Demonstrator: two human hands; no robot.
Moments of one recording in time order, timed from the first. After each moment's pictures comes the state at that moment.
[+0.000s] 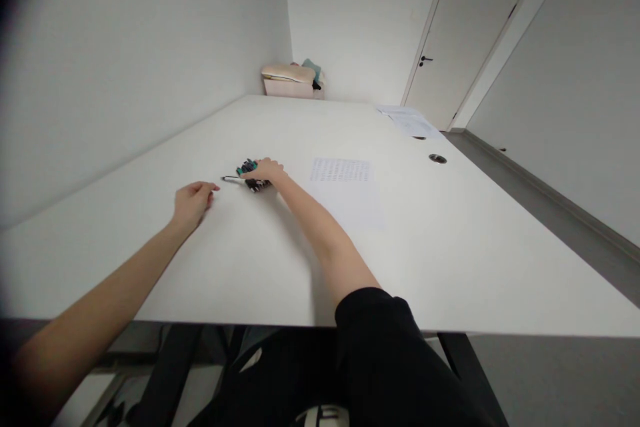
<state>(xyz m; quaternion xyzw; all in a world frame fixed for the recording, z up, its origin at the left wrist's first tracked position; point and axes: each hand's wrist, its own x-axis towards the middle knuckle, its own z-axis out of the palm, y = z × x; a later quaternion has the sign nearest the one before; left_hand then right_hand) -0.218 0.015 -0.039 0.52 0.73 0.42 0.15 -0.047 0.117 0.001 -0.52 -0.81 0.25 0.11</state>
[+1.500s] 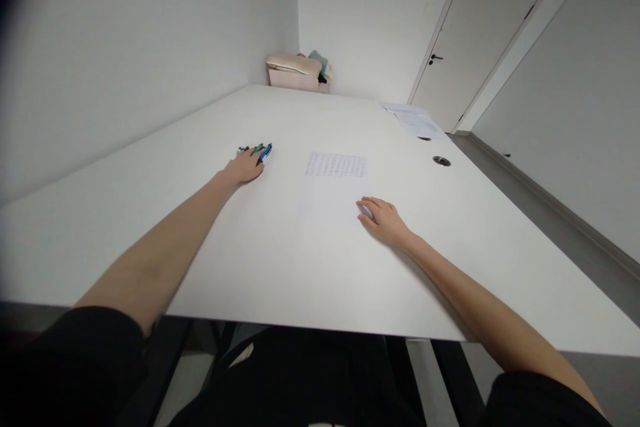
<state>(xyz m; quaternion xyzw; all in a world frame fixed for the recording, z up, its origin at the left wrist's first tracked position) -0.164 0.121 -0.044 0.73 0.68 0.05 -0.03 0.245 -0.018 -0.067 -0.49 -0.85 0.04 0.17</state>
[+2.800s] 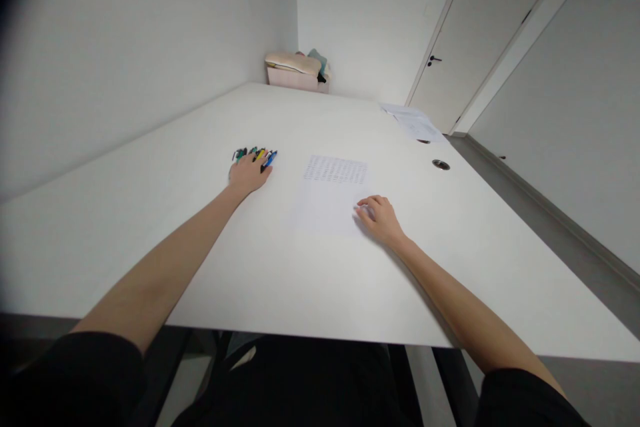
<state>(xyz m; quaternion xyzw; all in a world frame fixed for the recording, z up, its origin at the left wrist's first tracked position) -0.140 0.100 -0.051 0.69 0.70 0.14 -0.09 0.226 -0.007 -0.062 -0.52 -0.81 0.03 0.26</state>
